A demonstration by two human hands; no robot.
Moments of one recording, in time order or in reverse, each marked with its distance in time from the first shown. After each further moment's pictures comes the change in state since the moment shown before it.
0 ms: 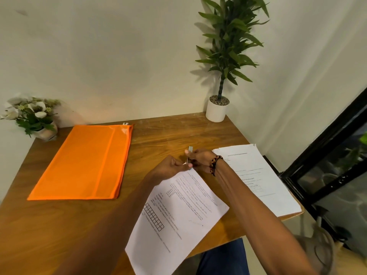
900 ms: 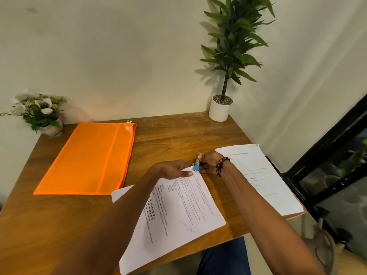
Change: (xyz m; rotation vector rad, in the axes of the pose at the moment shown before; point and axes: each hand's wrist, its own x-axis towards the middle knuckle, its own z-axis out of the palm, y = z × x) left_hand 0.007 0.014 -0.009 0.446 -0.366 -0.145; right_hand -0.006 0.010 -0.009 0.075 0.159 0.169
